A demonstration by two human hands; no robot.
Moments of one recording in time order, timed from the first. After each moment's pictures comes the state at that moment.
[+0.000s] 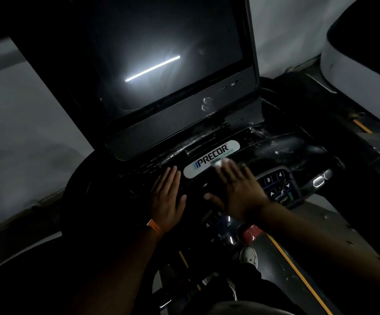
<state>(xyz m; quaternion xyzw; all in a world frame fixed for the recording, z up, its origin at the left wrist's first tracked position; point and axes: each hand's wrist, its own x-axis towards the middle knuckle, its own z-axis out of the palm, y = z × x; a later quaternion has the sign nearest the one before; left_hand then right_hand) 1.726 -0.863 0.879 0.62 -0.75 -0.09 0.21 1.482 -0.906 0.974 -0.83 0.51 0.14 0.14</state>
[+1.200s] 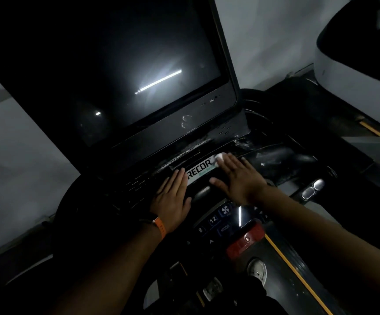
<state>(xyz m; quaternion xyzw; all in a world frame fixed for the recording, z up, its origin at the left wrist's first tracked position) 1.676 -0.912 0.903 0.61 -0.79 -0.03 0.03 1.422 -0.982 0.961 -0.83 0.52 0.08 0.20</state>
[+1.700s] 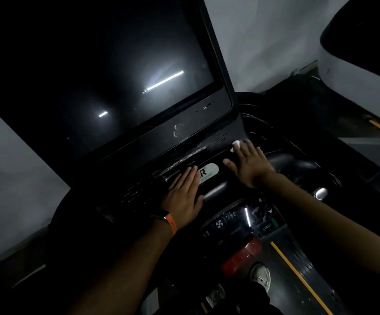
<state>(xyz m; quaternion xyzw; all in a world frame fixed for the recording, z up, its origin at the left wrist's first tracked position) 1.633 -0.957 0.907 0.57 -0.82 -0.03 0.04 1.386 -1.058 0.943 -0.77 0.60 0.07 0.21</state>
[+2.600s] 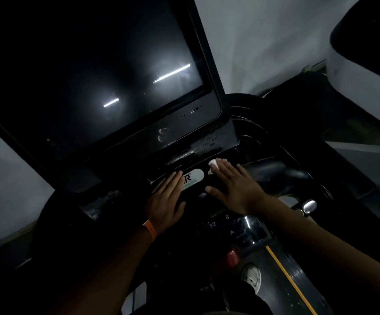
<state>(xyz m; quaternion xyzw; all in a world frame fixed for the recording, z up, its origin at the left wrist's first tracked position) 1.632 -0.957 0.901 0.58 -0.81 -0.03 0.09 1.365 -1.034 0.936 -0.84 0.46 0.02 0.27</state>
